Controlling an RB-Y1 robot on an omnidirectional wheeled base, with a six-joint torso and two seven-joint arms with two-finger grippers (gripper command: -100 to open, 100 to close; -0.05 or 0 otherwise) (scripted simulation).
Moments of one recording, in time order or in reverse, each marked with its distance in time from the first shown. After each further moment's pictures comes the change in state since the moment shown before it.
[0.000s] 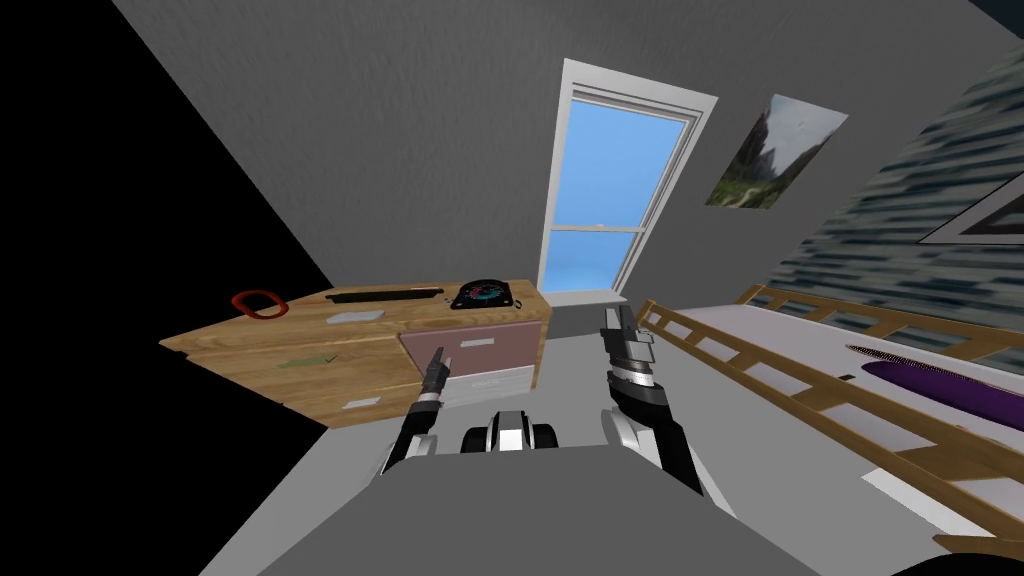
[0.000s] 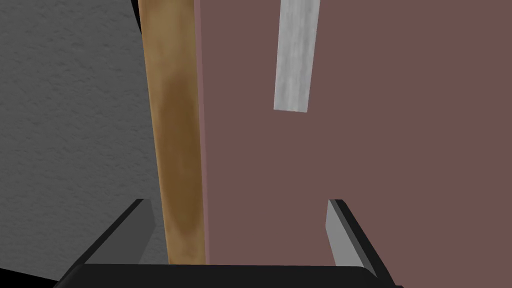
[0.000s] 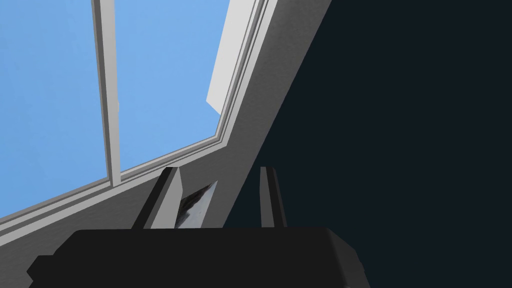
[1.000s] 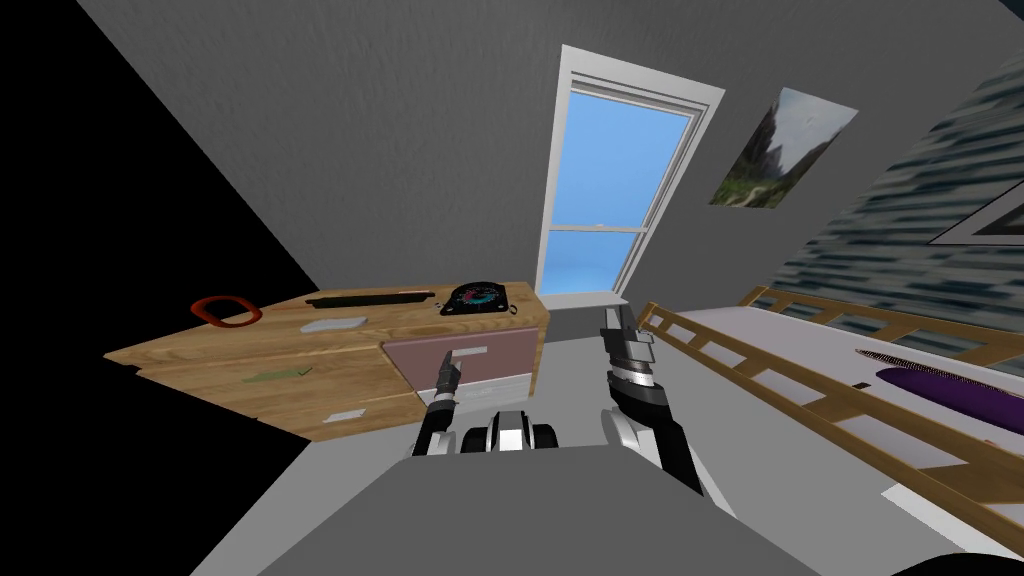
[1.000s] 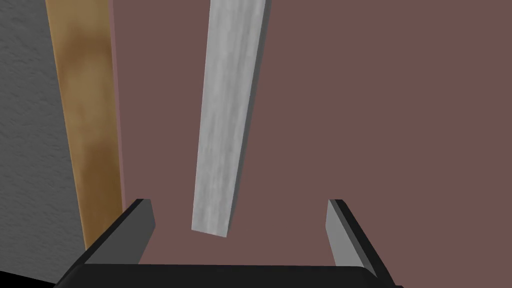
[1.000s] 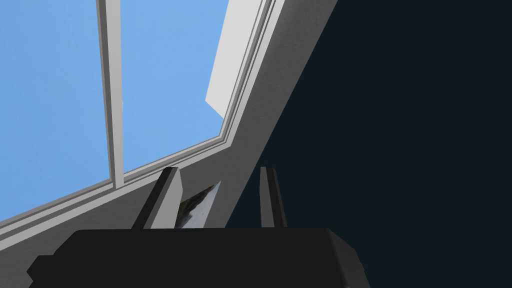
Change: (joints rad) left arm -0.030 -0.151 0.007 0.085 0.002 0.021 -0.004; right arm 0.000 0.000 0.000 0.000 0.000 0.000 0.000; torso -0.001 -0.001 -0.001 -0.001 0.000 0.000
